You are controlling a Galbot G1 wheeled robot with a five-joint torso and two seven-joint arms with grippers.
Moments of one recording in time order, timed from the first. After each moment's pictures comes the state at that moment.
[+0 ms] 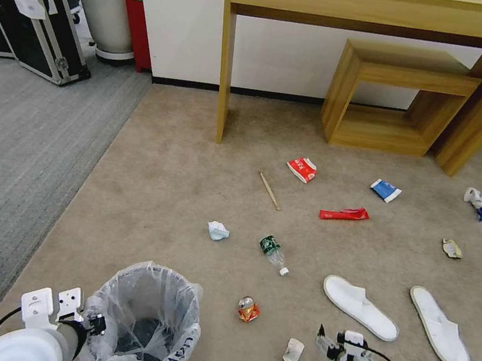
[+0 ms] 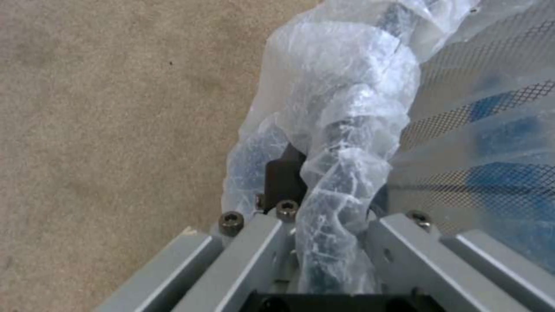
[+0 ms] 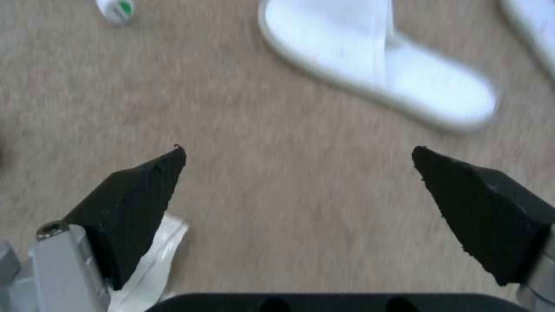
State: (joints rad) left arm 1.72 -1.01 -0.57 -2.42 -1.41 0.68 -1.13; right arm -1.57 0.92 0.16 1.87 0.74 -0.17 0.70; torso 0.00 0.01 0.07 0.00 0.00
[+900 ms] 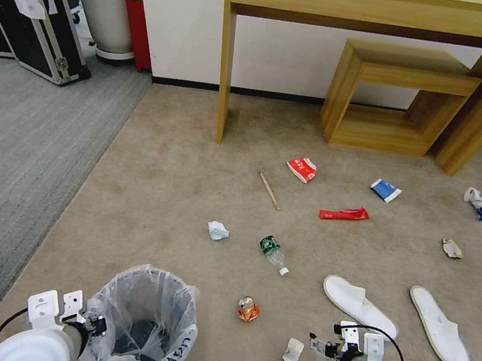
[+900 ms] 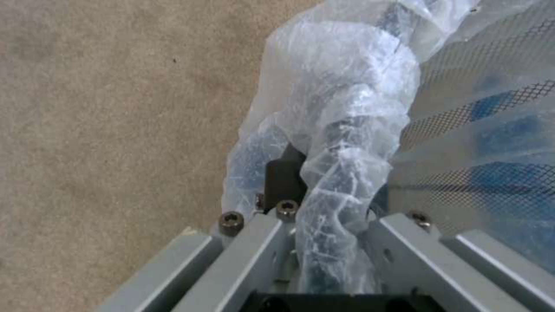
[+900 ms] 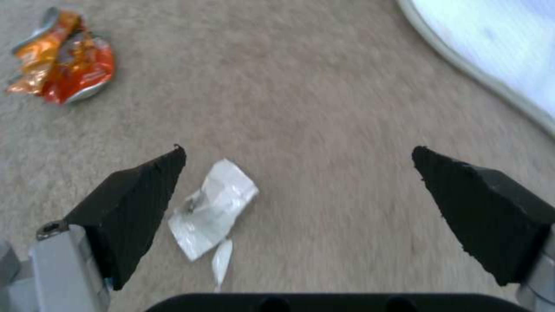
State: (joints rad) left arm 1.68 -1.05 -0.55 -2.35 -1.37 0.68 -1.12; right arm -1.37 0.65 0.06 1.85 0.99 -0.41 0.37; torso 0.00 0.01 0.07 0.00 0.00
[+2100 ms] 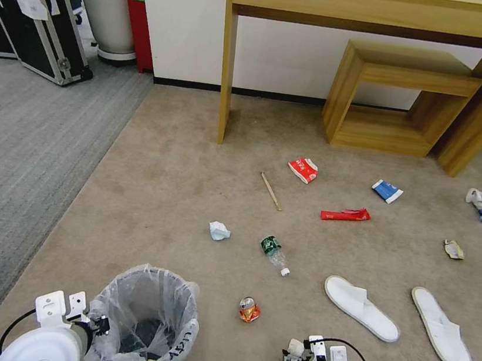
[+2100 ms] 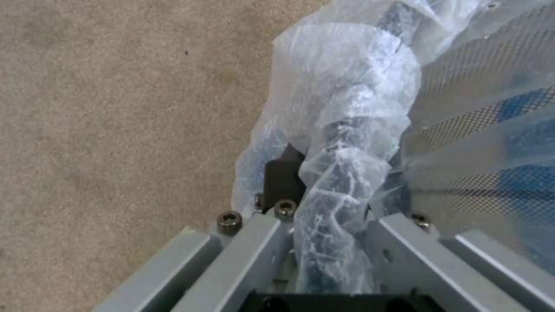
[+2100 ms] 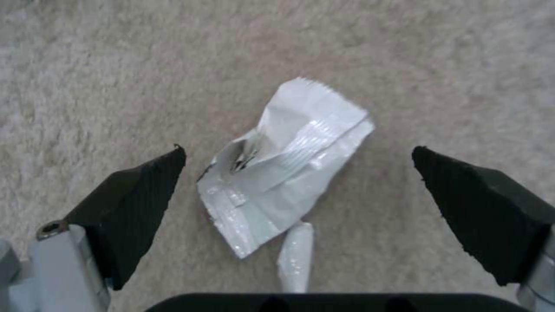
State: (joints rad) left arm 1.66 -1.08 -0.52 -2.31 -1.34 0.69 -1.13; right arm -1.26 0.85 -0.13 1.57 0.88 -0.31 0.32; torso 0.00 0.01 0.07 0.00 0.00
